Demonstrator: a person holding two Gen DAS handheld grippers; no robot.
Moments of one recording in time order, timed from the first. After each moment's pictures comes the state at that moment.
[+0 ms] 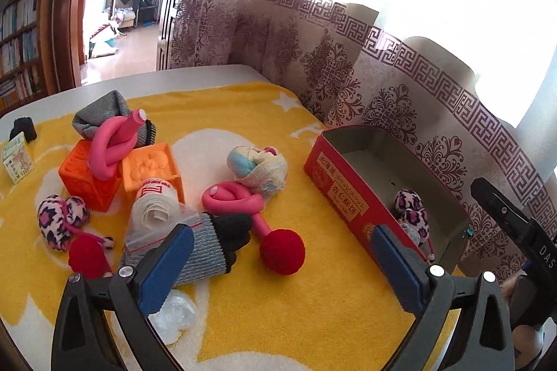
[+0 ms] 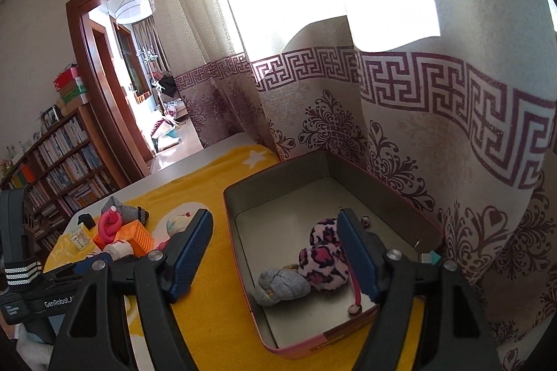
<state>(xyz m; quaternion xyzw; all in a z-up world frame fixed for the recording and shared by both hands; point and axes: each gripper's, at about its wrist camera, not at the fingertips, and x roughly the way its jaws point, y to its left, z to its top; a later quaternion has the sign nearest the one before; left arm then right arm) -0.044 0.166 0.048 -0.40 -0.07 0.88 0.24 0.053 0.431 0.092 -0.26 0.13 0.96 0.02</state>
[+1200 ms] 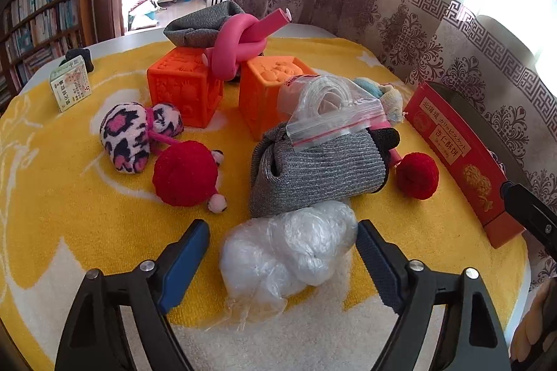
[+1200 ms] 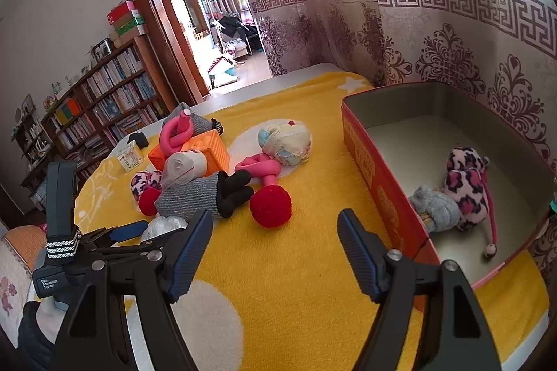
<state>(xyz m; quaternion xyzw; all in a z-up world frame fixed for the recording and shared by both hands) -0.034 0.093 -0.024 -0.45 -0.05 0.87 0.16 0.042 0.334 0.042 -0.35 0.10 0.93 -0.11</state>
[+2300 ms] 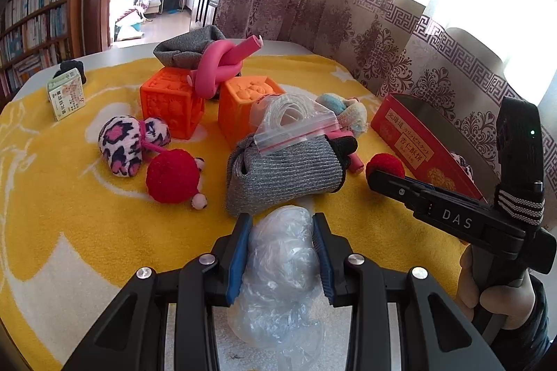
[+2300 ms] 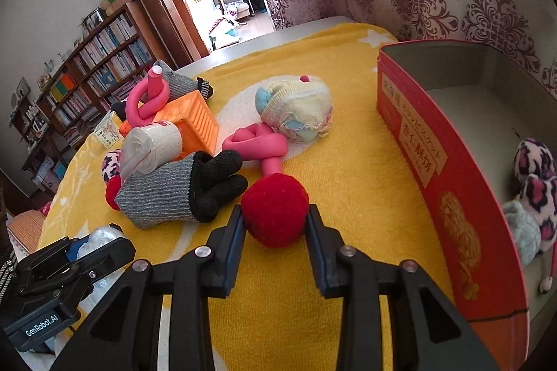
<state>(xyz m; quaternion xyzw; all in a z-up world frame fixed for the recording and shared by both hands) -0.013 0.092 -0.004 -0.42 -0.07 0.88 0.20 -0.019 0.318 -0.001 -0.42 0.10 0.89 -0.12</state>
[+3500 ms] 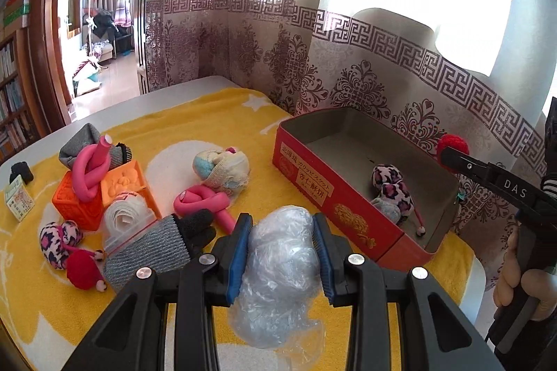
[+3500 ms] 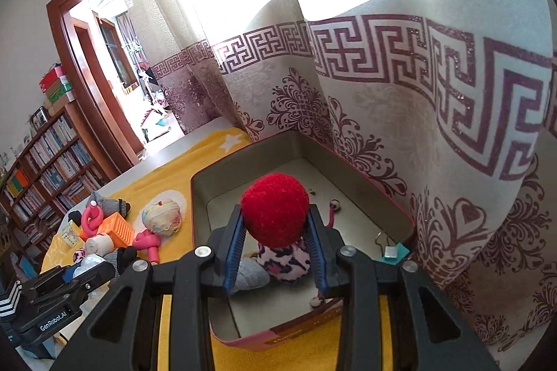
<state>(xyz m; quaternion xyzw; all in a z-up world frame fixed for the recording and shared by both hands) -0.011 0.224 0.062 -0.37 0.02 0.89 0.28 0.048 0.486 0.079 -0.29 0.16 0.94 0.06</state>
